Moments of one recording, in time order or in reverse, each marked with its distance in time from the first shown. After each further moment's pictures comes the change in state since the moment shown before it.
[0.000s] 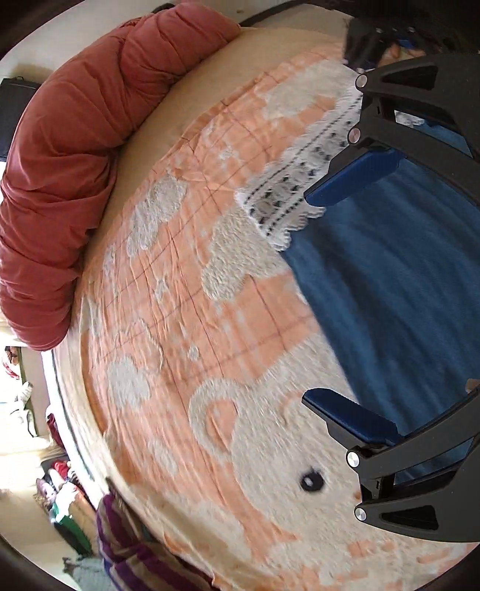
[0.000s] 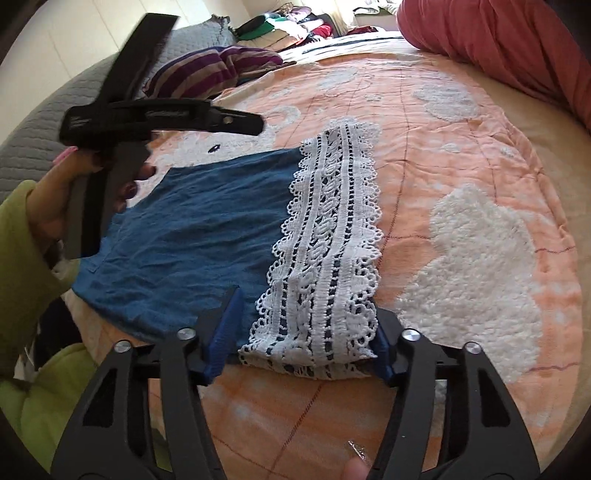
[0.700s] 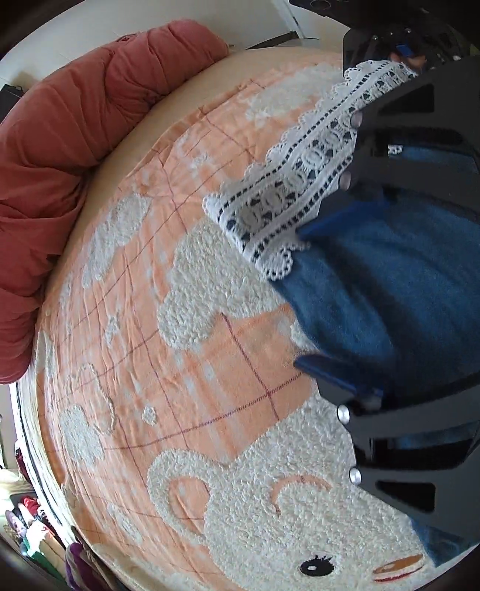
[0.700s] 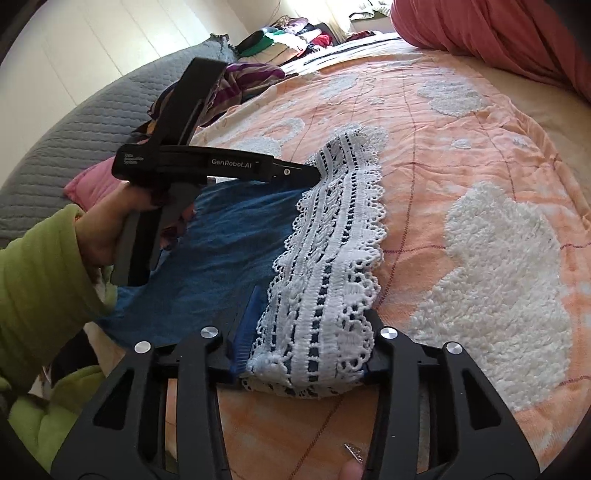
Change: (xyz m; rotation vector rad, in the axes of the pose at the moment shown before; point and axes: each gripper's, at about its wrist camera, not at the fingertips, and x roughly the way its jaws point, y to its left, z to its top) left arm 0.055 -0.005 -0.012 0.006 0.095 -0.171; right arm 0.010 -0.006 0.005 0.032 -0.041 0.051
